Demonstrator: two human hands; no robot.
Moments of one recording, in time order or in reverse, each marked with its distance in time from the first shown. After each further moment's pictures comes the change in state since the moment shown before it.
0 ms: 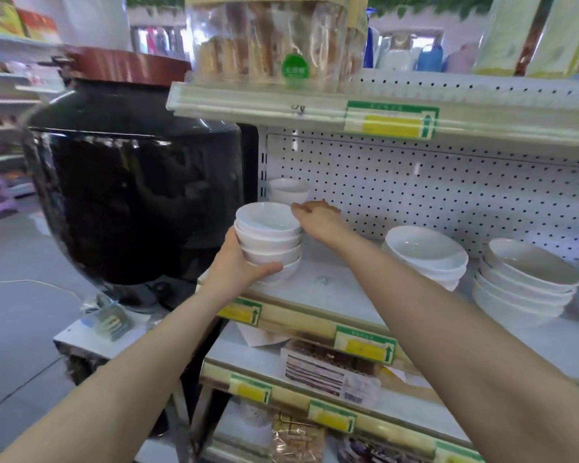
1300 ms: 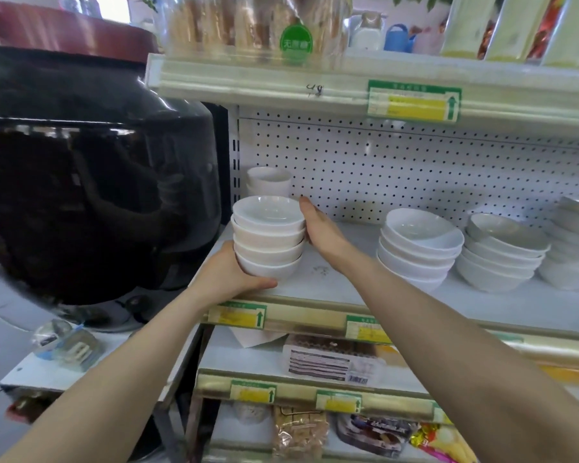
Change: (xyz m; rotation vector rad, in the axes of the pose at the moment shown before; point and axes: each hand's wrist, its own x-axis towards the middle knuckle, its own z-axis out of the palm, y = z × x) left_hand 0.025 -0.030 -0.018 0.104 -0.329 0.082; right_hand -0.024 0.003 0.036 0.470 0.104 0.209
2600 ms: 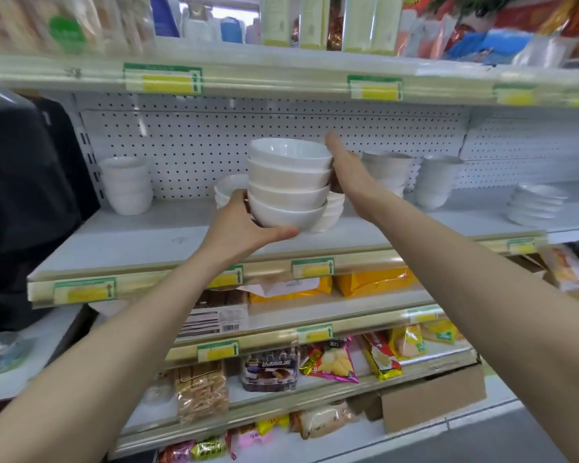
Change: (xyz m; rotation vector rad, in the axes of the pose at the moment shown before) left_hand -0.067 0.227 0.170 -0.141 -0.060 0.299; right_hand -0.180 0.046 -0.272 0.010 0.375 -0.021
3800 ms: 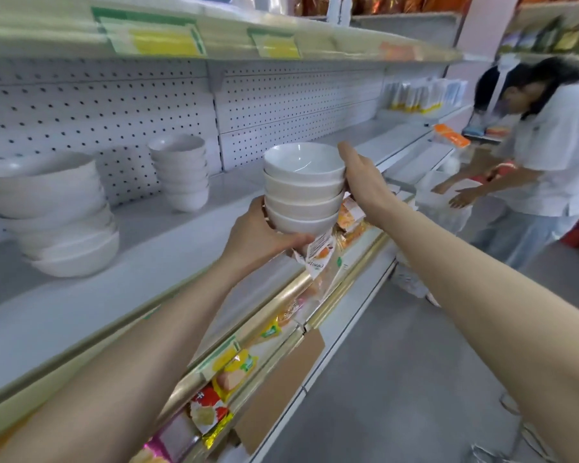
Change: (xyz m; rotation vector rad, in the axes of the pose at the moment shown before) left_hand 0.129 0.200 0.490 -0.314 -0.582 0.208; right_hand 0.007 0.238 -0.436 -0.165 0.637 0.281
